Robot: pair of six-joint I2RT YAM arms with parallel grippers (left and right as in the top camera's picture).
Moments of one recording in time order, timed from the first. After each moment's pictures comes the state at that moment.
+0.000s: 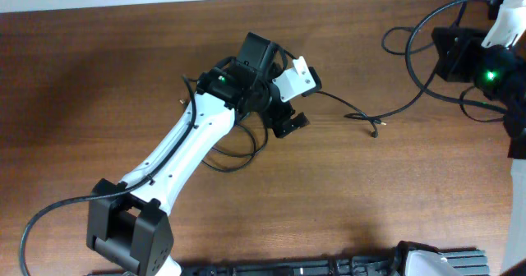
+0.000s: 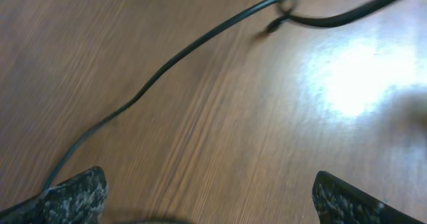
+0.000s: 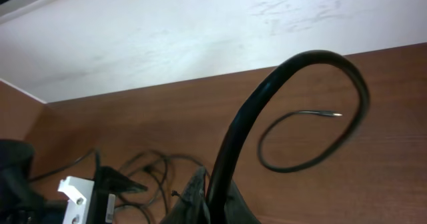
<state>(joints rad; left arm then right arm) -0.55 1.78 1.51 -0.74 0.45 0.58 -0.26 1.24 1.59 -0.89 -0.52 0.13</state>
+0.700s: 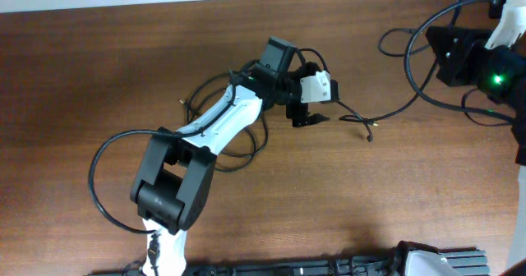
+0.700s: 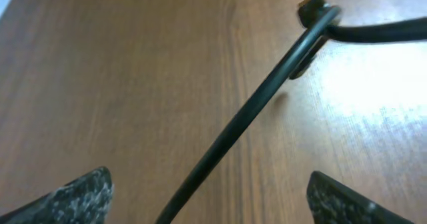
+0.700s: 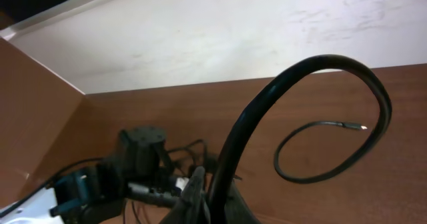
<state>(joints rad) -0.58 2.08 1.51 -0.29 0.70 0.90 -0.26 1.23 1.66 -0.94 -0.63 0.12</state>
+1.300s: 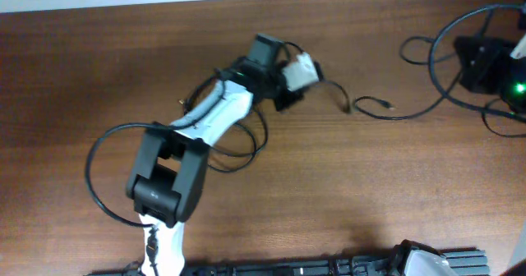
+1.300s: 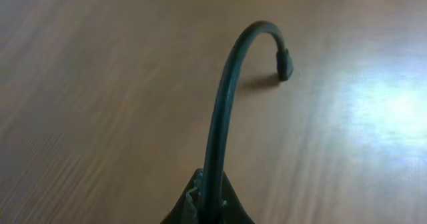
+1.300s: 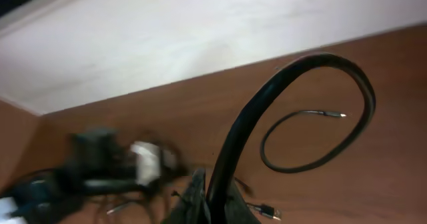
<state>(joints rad) -0.47 2.10 1.51 -0.30 0.51 0.61 -0.41 1.22 1.67 -1.03 -0.56 0.10</state>
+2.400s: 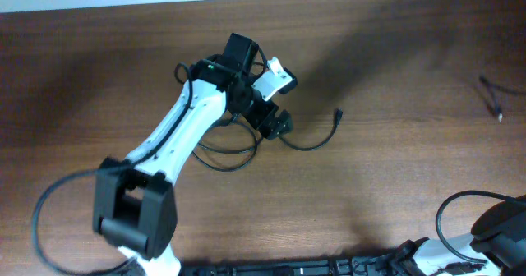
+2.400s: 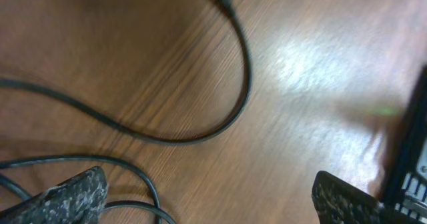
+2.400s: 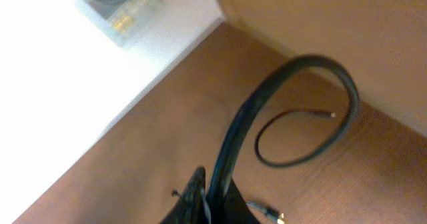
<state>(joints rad) -0.45 1.86 1.52 -0.90 0.51 0.40 -0.87 1.69 1.67 -0.57 -0.38 0.22</state>
